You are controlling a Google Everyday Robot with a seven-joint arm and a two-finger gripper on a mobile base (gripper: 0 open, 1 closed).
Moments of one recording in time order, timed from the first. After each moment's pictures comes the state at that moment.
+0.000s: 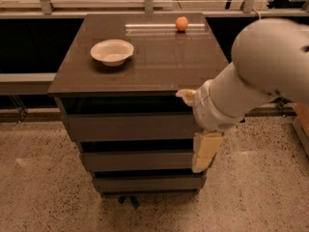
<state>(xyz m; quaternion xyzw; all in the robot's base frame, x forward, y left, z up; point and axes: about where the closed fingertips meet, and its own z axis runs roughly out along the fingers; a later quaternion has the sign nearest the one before) 0.449 -0.087 0.840 -0.75 0.63 0.02 0.22</state>
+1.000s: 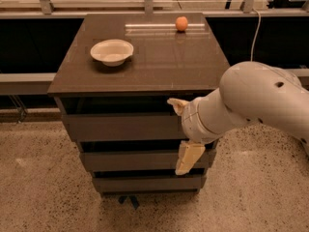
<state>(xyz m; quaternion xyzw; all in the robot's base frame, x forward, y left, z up) 0.470 -0.062 0.792 -0.72 0.63 0.03 0.29</state>
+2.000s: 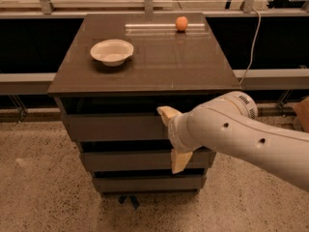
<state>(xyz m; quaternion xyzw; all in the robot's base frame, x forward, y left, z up) 0.509 -0.053 0.727 -0.77 0.57 -0.09 0.28</state>
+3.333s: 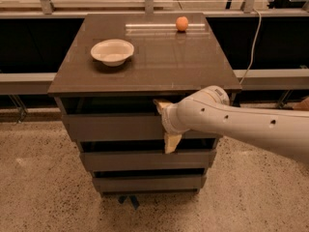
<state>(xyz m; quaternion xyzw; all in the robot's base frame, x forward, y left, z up) 0.610 -0.041 0.666 -0.77 0.55 -0.10 0.30</state>
